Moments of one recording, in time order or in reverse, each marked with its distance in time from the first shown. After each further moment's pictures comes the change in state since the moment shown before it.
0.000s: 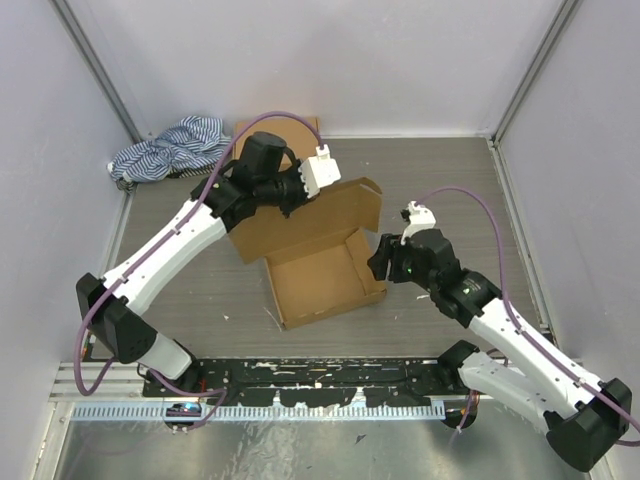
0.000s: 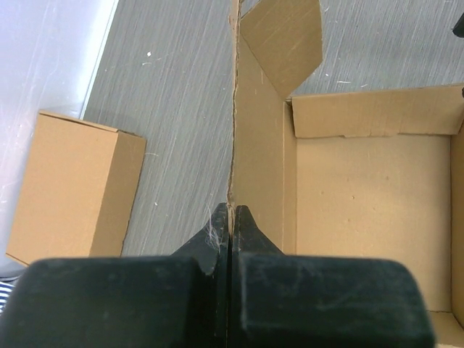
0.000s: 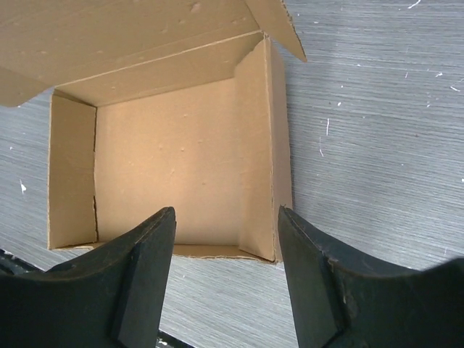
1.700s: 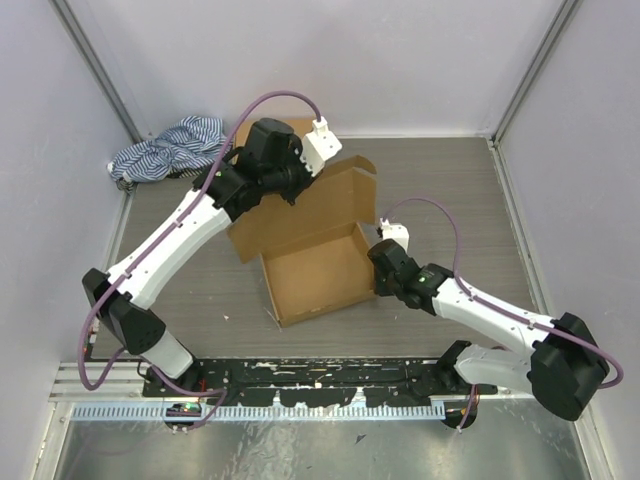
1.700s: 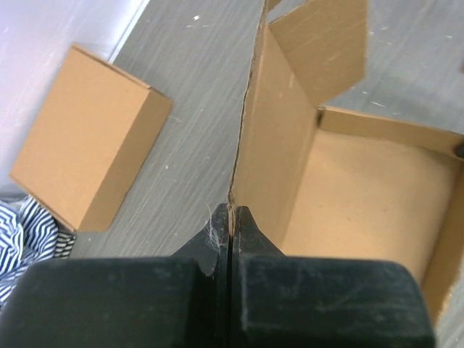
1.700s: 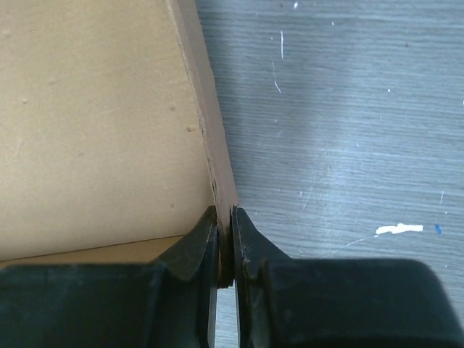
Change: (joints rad) left arm -0.029 0.058 0.177 -0.114 -0.201 -0.206; right arm 0.141 0.294 -0.042 -0.014 0.245 0.106
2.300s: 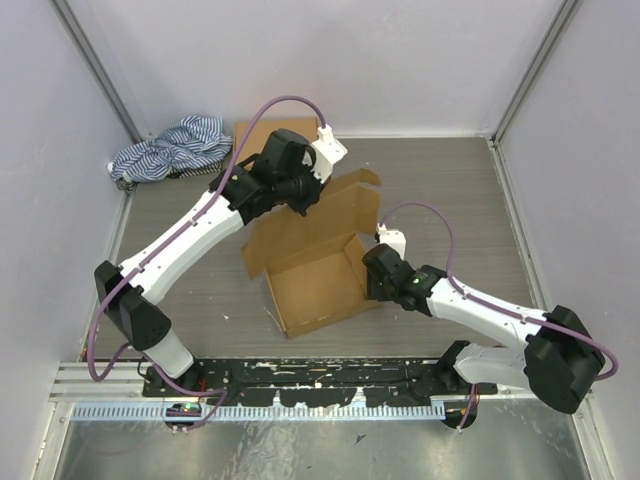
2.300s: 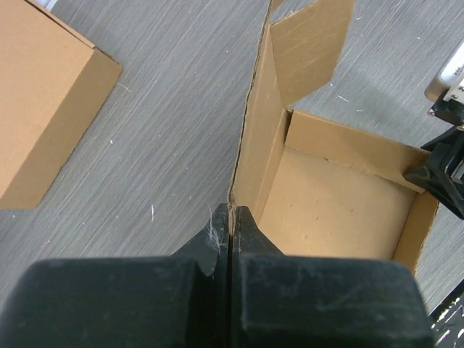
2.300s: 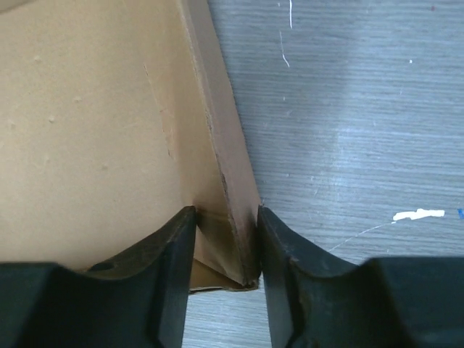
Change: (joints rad) left arm -0.039 0.051 -0.025 -0.012 -0.043 -0.206; right arm 0.043 0.019 -0.032 -0.012 0.001 0.070
